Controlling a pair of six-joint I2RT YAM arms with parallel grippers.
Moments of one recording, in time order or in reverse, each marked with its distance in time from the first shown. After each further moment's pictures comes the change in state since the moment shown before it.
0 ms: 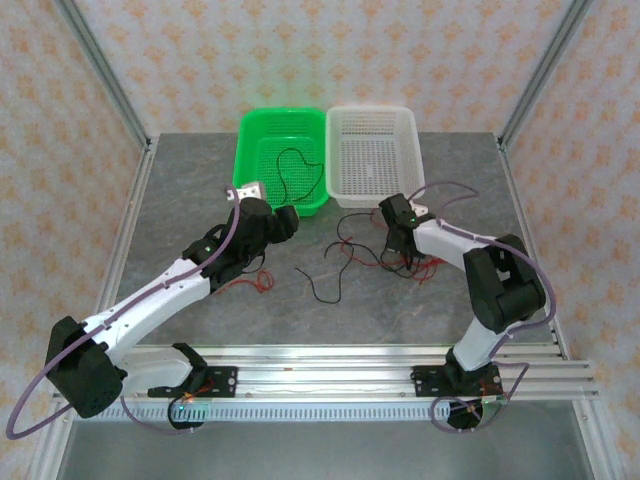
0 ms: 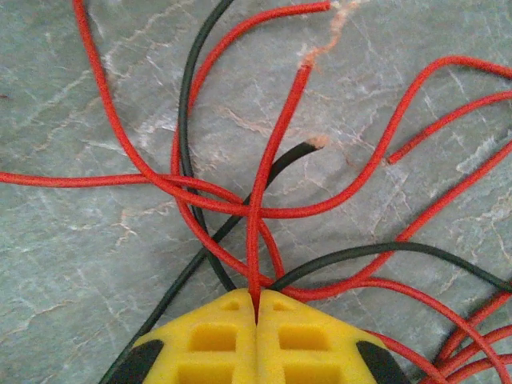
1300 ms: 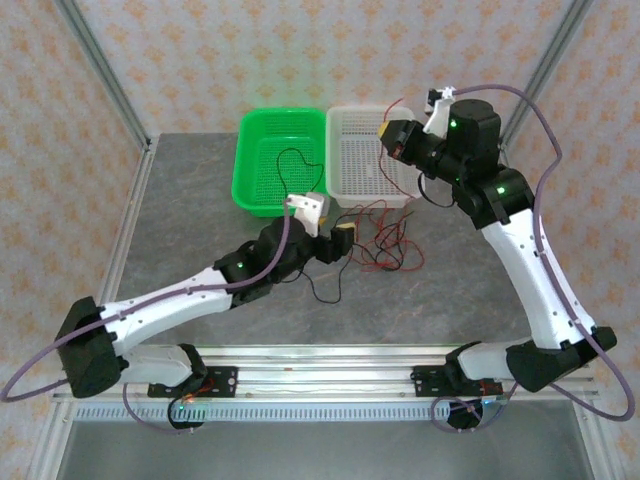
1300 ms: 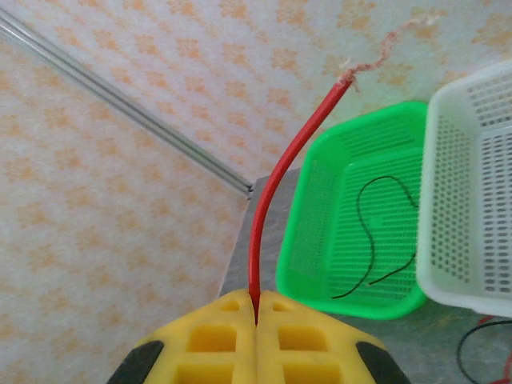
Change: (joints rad) left arm -0.295 0.111 0.043 0.369 0.065 0.348; right arm 0.000 -0.351 0.718 -0.124 -0.636 0.080
